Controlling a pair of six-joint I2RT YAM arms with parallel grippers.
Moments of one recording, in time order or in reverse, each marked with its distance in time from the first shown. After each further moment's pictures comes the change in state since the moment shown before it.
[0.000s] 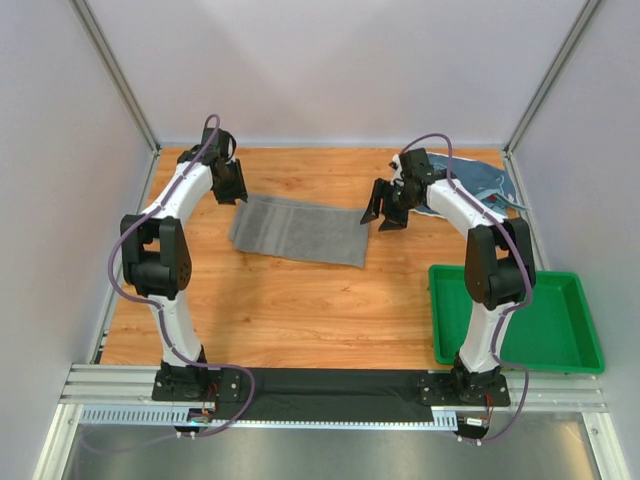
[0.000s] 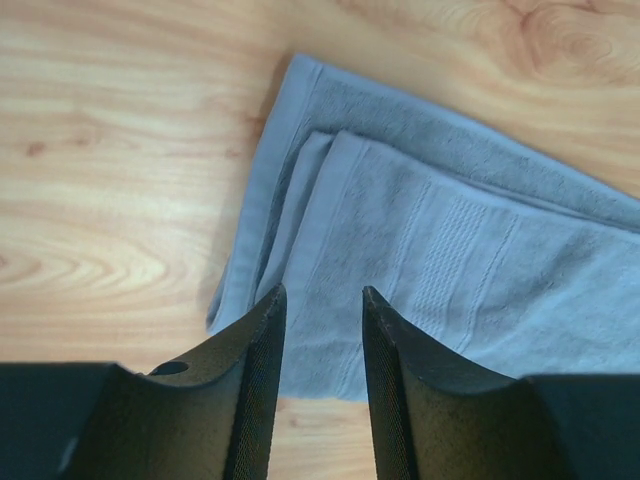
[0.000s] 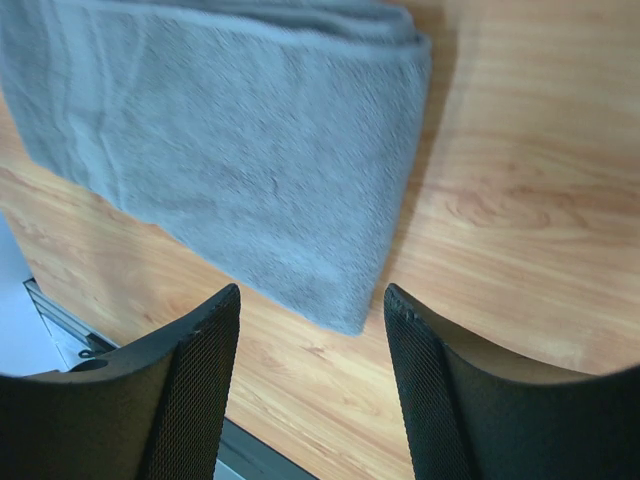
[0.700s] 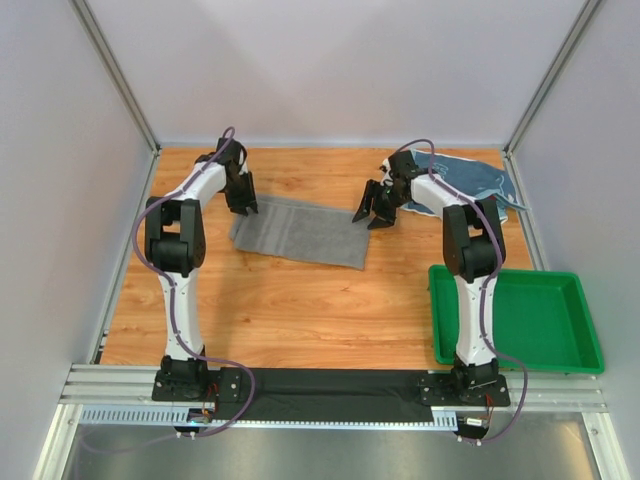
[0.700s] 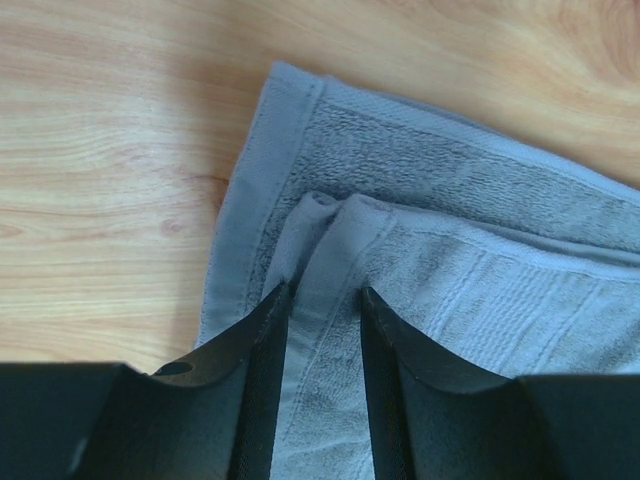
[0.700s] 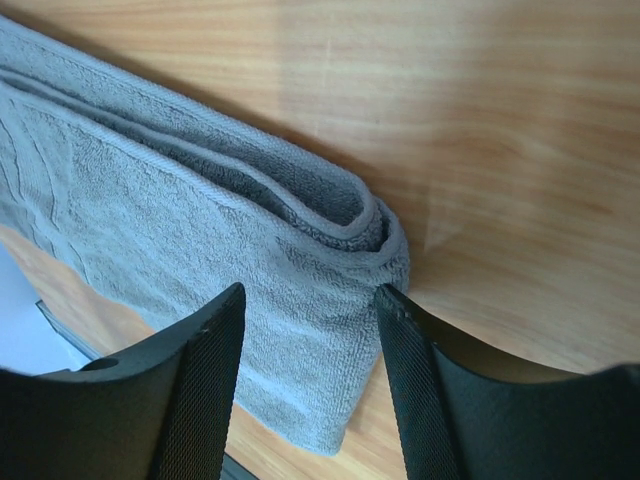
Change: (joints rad) left arm 0.001 0.272 0.144 -0.004 0.092 0.032; right arm -0.009 0.330 0.241 0.021 -0.045 0.019
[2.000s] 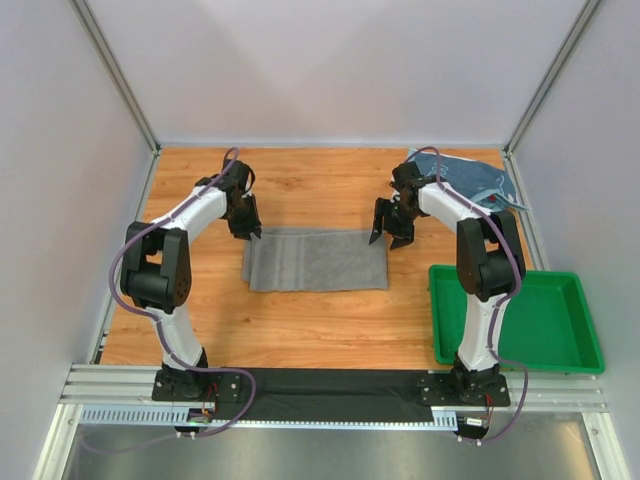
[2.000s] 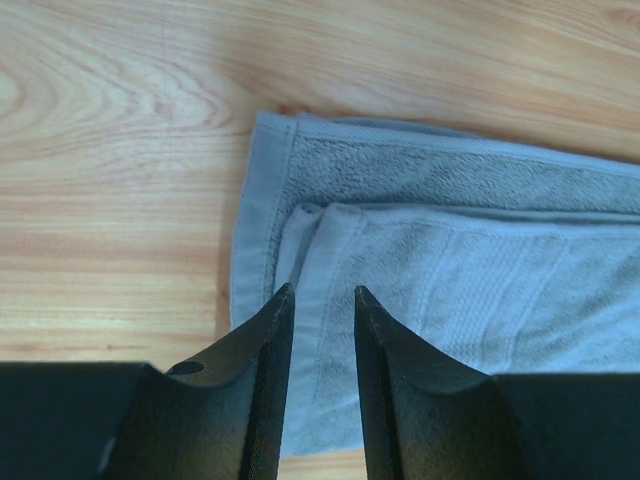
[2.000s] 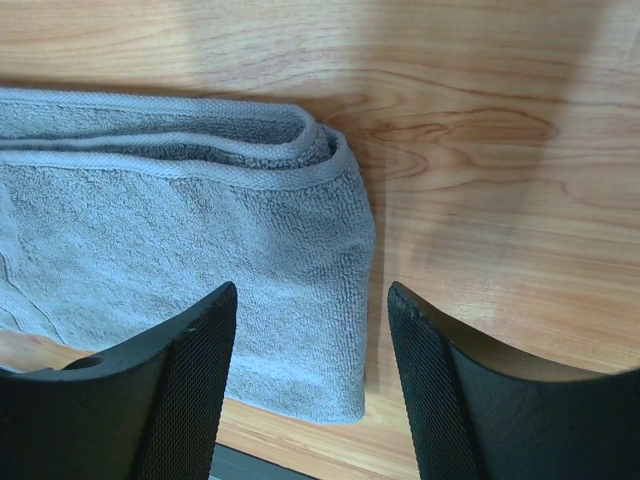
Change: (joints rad) left arm -0.107 -0.388 -0.449 0.040 -0.067 -0.125; right arm 0.021 -0.245 -0.248 -0.141 0.214 -0.065
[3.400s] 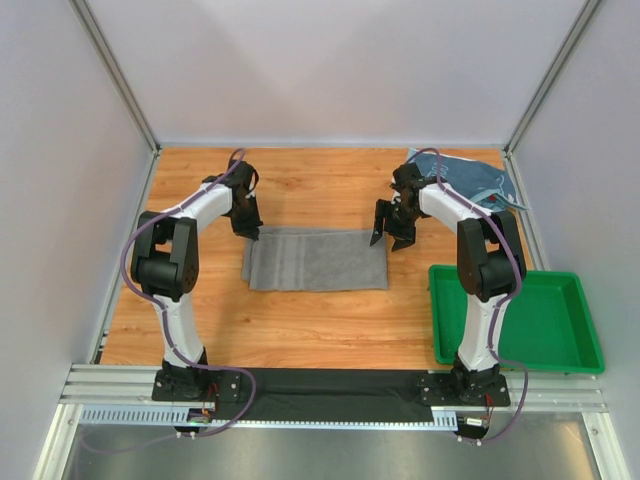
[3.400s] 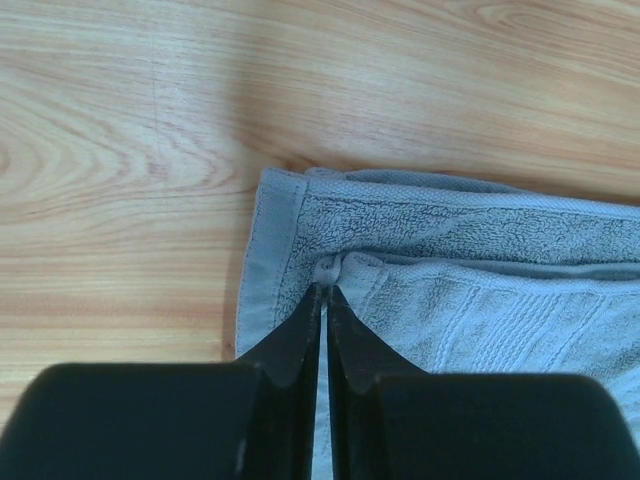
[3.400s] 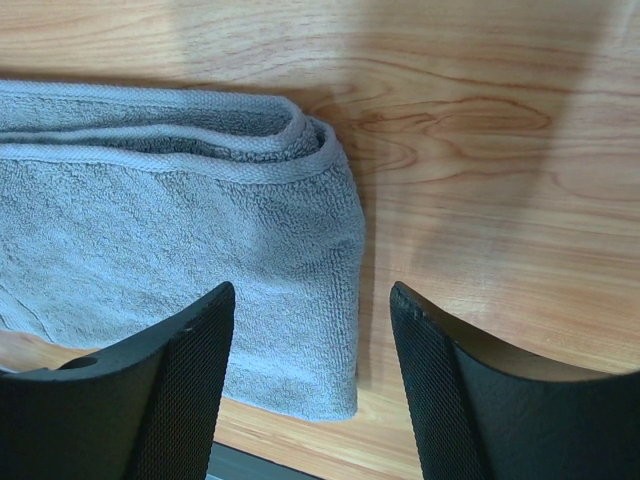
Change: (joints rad) left arm 0.001 0.123 0.062 0.013 -0.014 0.027; right arm 0.000 -0.005 -0.013 -0.006 0.005 -0.010
